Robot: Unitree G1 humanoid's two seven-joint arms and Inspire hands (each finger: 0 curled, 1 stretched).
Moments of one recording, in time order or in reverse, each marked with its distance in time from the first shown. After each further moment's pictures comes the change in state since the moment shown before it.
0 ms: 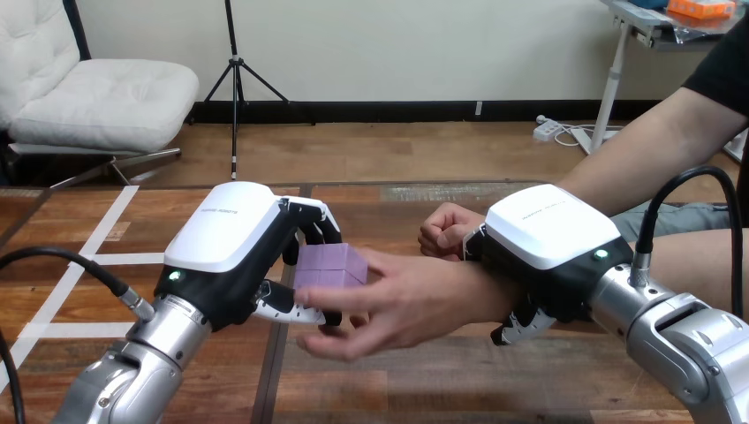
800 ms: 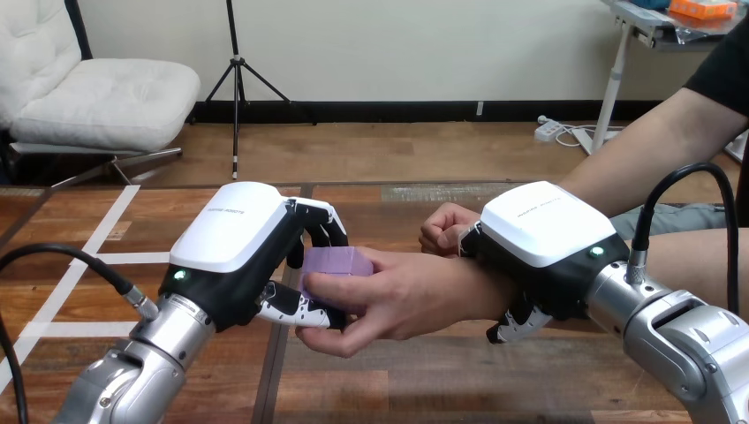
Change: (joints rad) left arm 0.002 -0.003 0.000 -0.020 0.000 -0.002 -0.027; right arm -0.010 0.004 0.004 0.000 0.002 -0.009 0.002
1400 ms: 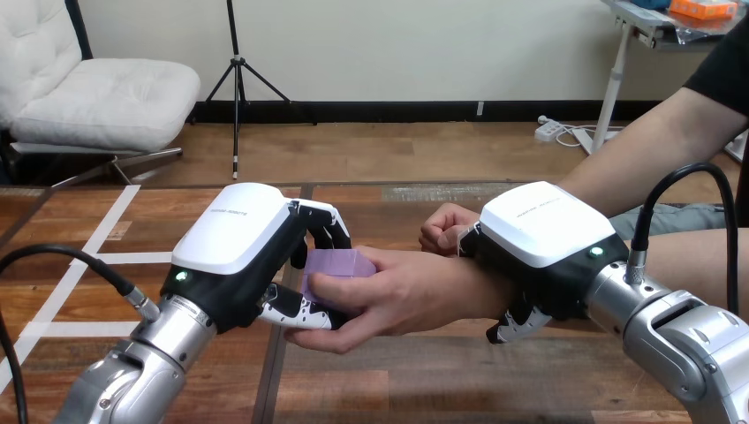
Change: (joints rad) left arm 0.002 0.001 0.000 0.000 0.002 -0.017 0.000; right arm 0.000 0.000 0.001 -0.001 0.000 -0.003 0.000
